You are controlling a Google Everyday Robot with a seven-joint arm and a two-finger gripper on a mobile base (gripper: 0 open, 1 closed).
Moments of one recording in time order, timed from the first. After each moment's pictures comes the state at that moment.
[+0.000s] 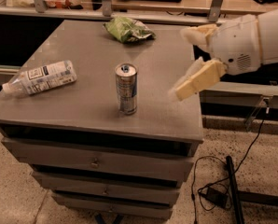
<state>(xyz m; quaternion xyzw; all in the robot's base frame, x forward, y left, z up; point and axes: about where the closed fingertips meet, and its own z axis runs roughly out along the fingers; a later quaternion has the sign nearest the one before) 0.484 -0.086 0.986 -0.56 0.65 0.25 0.45</state>
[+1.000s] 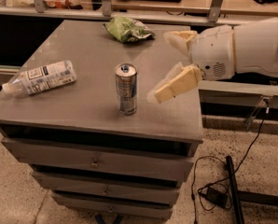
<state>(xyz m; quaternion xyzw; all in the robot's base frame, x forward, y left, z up) 0.491 -0.044 0.976 -0.54 0.63 0.28 0.48</state>
